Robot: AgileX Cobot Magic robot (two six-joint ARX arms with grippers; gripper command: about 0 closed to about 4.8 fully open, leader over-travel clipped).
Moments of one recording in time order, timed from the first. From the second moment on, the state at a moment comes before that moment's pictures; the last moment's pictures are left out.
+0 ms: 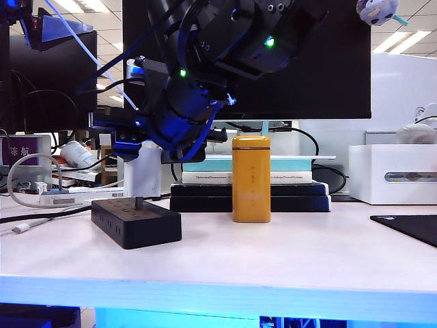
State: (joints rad) left arm 0.12 1.56 1.15 0.49 1.34 -0.26; right arm 0.86 1.95 1.19 0.35 0.26 0.20
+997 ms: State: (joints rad) left arm 0.12 1.56 1.15 0.47 1.34 -0.26; right arm 0.88 1.97 1.19 0.30 0.27 0.20
